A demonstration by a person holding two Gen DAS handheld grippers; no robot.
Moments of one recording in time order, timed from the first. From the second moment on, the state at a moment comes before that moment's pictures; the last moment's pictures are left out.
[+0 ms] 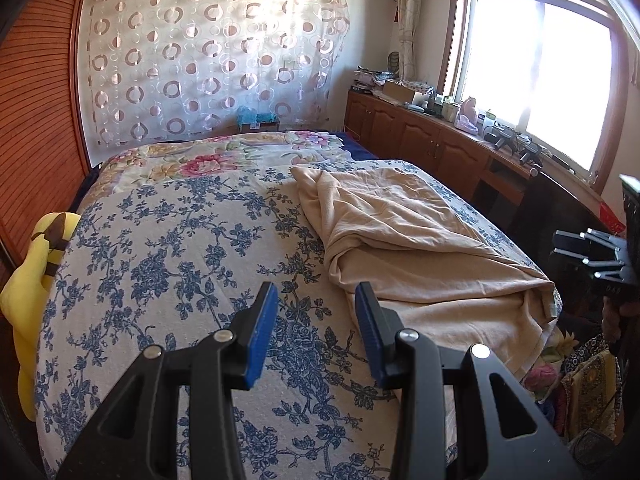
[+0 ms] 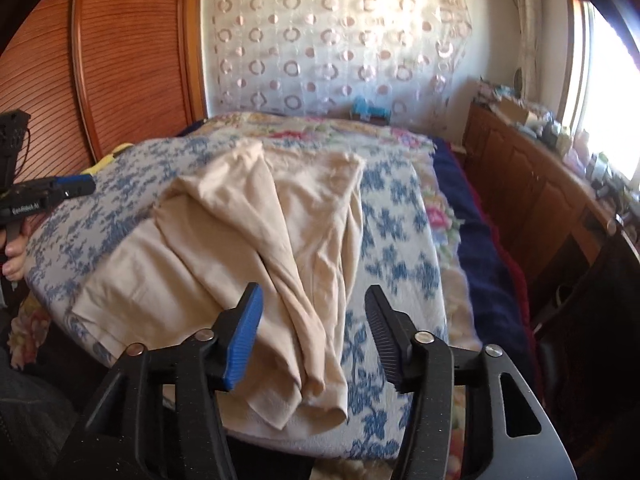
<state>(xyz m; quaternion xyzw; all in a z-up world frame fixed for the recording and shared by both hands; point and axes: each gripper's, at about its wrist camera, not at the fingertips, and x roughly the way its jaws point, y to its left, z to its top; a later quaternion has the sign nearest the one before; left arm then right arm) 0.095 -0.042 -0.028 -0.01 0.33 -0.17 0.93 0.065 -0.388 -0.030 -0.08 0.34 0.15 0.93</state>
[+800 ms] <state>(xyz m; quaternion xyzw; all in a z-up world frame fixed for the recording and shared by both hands) 0.093 -0.017 -0.034 -0.03 0.32 -0.15 0.93 0.175 -0.205 -0.060 -0.19 0.38 0.31 0.85</state>
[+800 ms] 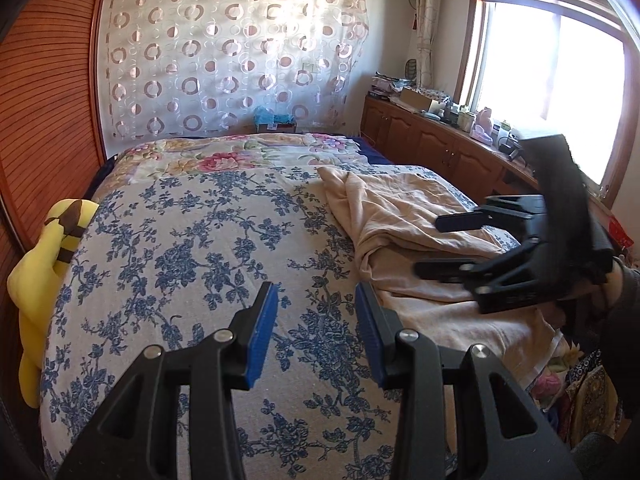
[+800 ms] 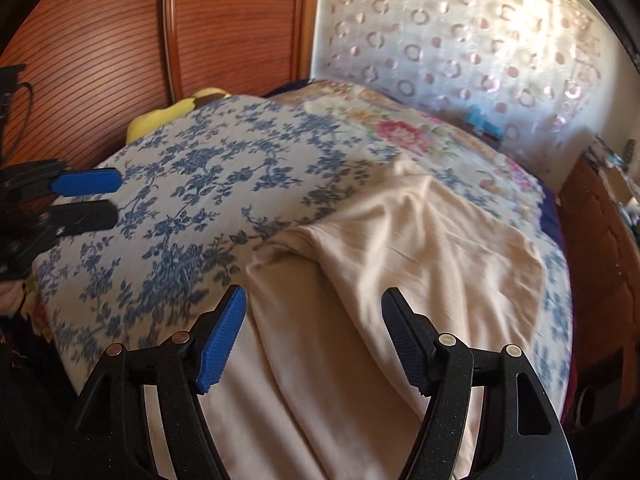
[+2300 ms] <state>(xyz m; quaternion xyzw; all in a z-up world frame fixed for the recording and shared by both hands) 0.097 -0.029 -0.058 -0.02 0.35 -0.16 0.92 0.335 -0.347 -0.041 -0.09 0.40 0.14 0.90</state>
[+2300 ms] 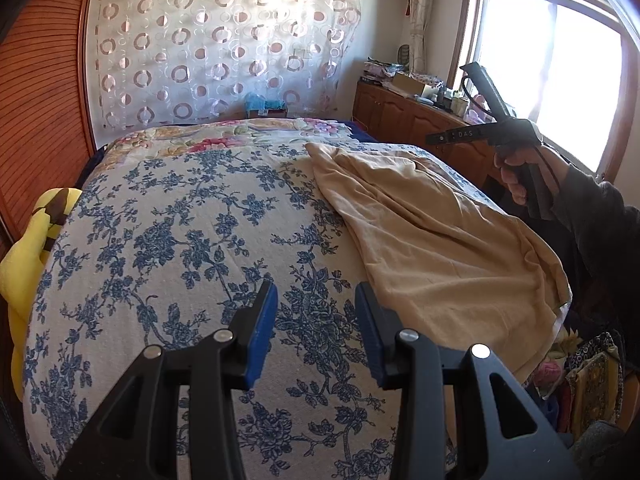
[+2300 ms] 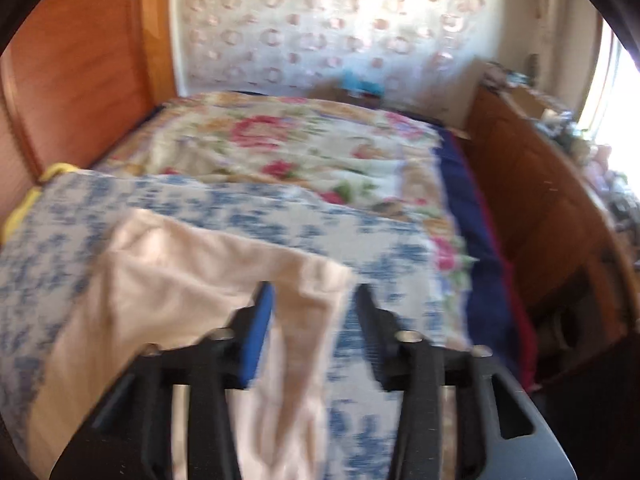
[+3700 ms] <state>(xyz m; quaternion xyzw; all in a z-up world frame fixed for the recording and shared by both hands) 0.089 -0.073 -0.070 0.01 0.36 -0.20 0.91 0.189 -0.380 -0.040 -0.09 0.38 0.17 0.90</state>
